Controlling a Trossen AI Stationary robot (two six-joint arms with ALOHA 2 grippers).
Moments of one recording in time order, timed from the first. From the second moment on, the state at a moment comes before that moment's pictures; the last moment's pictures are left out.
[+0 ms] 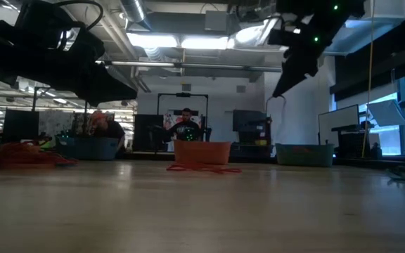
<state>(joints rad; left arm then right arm) 0.13 1.01 0.11 0.69 -0.19 -0.12 -0.21 1.28 0.97 -0.58 0.39 -0.15</state>
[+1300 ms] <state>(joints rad) 0.13 1.01 0.11 0.69 -0.19 -0.11 -0.68 1.28 0.97 -0.45 0.56 -0.25</state>
